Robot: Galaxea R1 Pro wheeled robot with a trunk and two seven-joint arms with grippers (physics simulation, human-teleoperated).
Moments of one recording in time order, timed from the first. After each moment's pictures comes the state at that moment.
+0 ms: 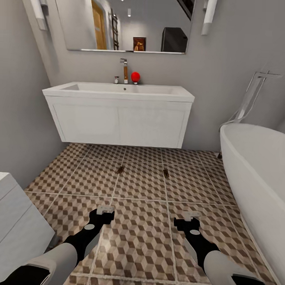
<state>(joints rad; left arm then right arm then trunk) -0.76 -0.07 -0.12 -0.20 0.01 -0.18 0.10 -0.74 0.05 -0.13 -0.20 0.21 -0.11 -0.16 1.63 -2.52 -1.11</state>
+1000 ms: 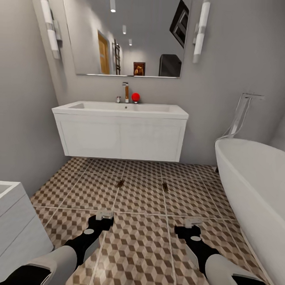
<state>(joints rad) -0.76 -0.07 -0.12 -0.13 0.02 -0.18 0.10 -0.74 0.04 -0.13 -0.11 0.21 -0.12 -0.16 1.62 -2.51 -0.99</state>
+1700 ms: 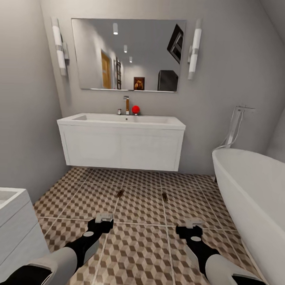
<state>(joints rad) -0.76 -0.08 -0.11 -0.09 0.07 -0.19 0.10 -0.74 0.04 -0.13 -0.11 0.21 -0.13 -0.20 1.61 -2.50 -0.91</state>
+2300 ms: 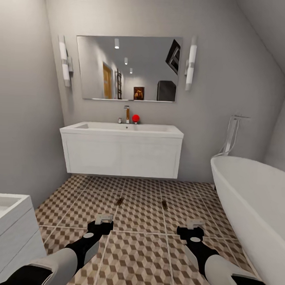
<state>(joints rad) -0.76 -0.08 -0.11 -0.08 0.10 -0.19 0.11 -0.74 0.04 -0.13 -0.10 0.21 -0.13 -0.25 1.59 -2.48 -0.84</state>
